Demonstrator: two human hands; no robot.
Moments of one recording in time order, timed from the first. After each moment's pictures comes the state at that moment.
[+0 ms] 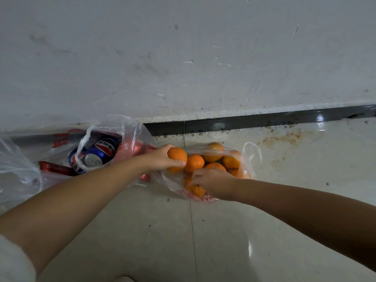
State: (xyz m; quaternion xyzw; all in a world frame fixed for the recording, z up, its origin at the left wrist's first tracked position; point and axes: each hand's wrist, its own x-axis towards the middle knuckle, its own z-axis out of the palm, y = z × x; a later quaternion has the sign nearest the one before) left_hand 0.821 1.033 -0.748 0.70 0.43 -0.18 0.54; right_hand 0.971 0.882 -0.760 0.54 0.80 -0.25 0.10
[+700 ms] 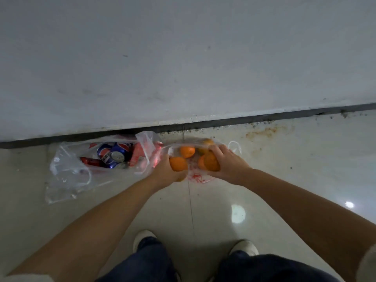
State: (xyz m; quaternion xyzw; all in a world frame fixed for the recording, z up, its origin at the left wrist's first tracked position) left_hand 0.807 0.958 -0.612 0.65 0.52 -0.11 0.55; right_hand 1.000 0.853 -0.614 0.75 0.54 -0.38 -0.02
